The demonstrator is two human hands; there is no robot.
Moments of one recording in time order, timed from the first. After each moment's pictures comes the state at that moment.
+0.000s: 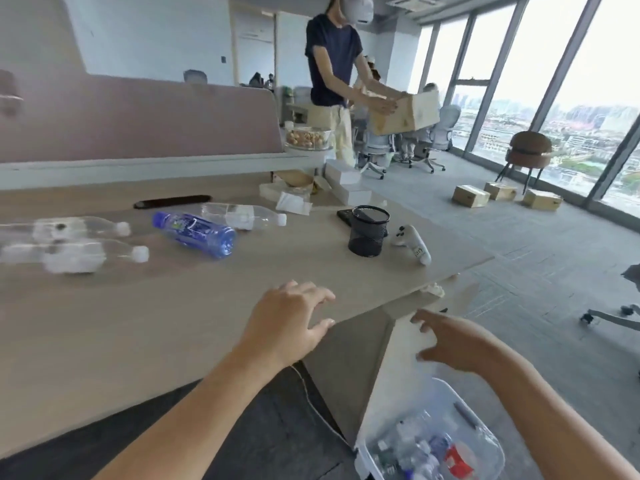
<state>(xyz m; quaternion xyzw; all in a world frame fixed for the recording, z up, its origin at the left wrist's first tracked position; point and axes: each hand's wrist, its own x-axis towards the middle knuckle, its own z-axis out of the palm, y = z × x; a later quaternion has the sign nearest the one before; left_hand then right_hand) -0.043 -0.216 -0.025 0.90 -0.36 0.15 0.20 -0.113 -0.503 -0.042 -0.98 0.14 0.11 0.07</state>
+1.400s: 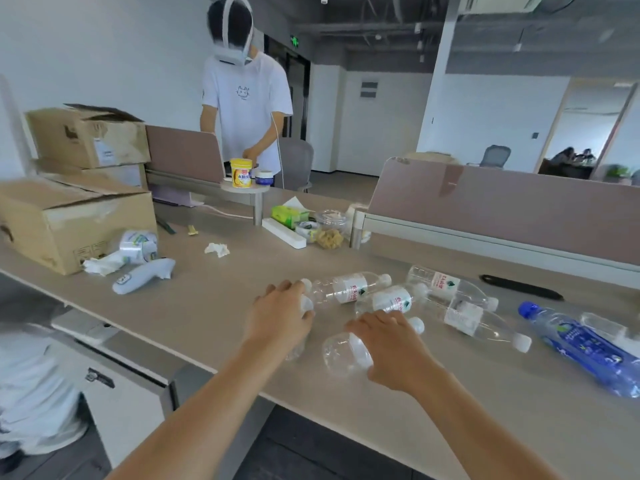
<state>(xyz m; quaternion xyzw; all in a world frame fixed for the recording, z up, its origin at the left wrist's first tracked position) -0.080 0.304 0.001 0.94 0.22 0.22 0.10 0.014 0.114 -0.008 -0.87 -0.48 -0.10 -0.06</state>
